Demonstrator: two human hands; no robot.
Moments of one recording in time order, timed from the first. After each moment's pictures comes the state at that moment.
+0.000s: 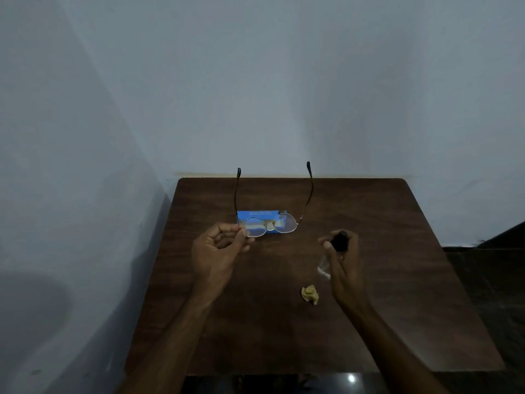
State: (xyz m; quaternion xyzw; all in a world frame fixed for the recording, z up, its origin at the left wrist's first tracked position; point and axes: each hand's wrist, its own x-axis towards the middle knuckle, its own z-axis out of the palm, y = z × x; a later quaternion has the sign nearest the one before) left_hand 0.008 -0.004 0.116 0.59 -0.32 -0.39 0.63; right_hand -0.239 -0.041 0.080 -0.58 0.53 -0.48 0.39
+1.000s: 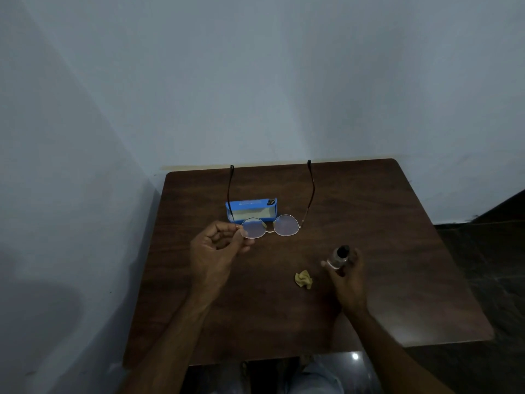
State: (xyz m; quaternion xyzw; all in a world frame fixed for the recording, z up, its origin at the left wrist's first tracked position) left_hand -0.015 0.007 0.114 0.59 -0.37 -0.39 0.60; right_hand -0.303 -0.034 -0.058 -0.44 0.70 -0.38 0.43
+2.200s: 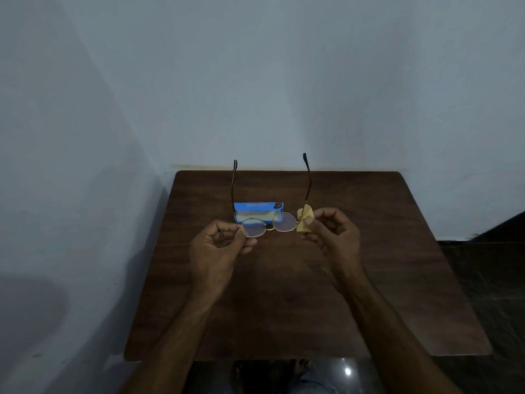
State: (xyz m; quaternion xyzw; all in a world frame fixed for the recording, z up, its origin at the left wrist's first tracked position) left_hand -0.010 0.022 0.131 0.60 -0.32 -0.38 0.63; right_hand -0.219 -0.051 0.124 -0.44 0.41 -0.53 0.59
